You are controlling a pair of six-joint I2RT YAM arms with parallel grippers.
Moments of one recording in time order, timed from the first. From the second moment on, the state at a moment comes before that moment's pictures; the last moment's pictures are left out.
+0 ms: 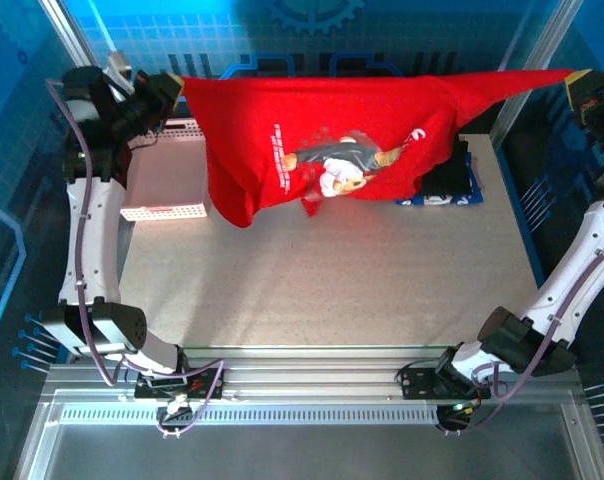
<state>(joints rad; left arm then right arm) 0.17 1.52 1.83 -0.38 0.61 -1.02 -0.70 1.45 2.07 -0.65 -0.89 0.92</state>
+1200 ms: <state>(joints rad) 0.25 1.53 2.25 -0.34 0.55 -0.89 -0.67 1.48 2.52 -0.62 -0.95 1.01</state>
